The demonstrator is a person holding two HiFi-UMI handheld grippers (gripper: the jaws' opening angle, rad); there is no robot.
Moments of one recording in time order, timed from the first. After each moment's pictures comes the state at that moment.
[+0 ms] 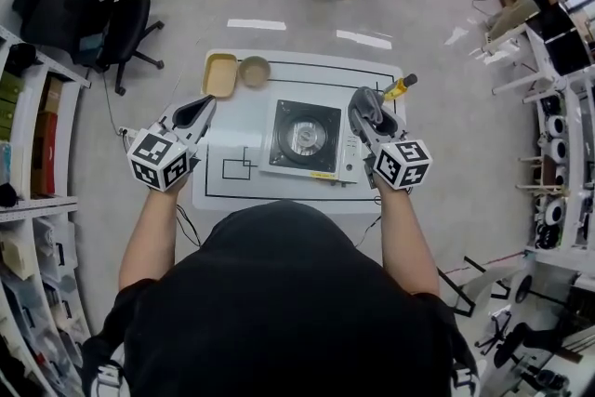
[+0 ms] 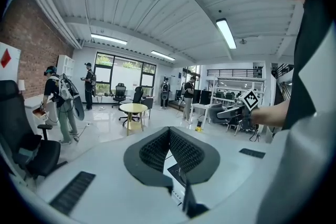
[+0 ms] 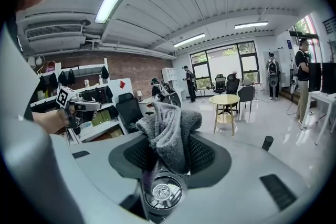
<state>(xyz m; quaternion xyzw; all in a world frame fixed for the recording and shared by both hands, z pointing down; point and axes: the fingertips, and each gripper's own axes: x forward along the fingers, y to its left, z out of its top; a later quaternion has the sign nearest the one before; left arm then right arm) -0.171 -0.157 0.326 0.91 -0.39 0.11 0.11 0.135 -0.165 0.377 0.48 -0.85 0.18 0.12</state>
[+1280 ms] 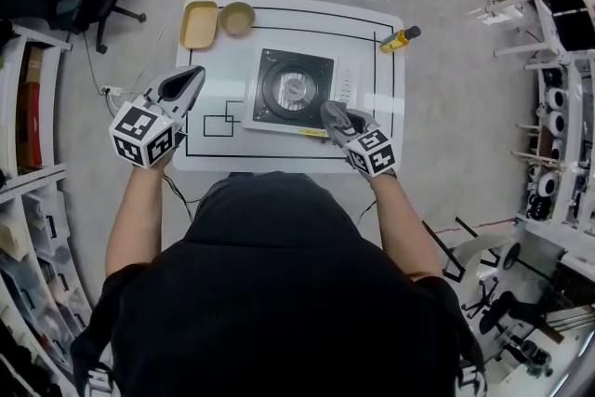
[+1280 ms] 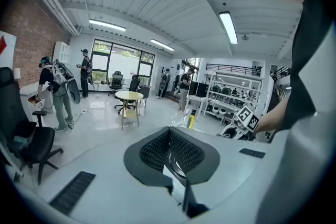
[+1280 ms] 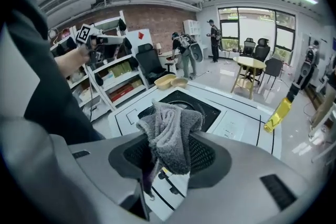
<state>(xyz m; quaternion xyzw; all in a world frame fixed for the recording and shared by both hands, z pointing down) -0.140 -0.147 0.399 0.90 -0.37 0.15 0.16 0.133 -0.063 0.573 0.33 -0.85 0.24 0.35</state>
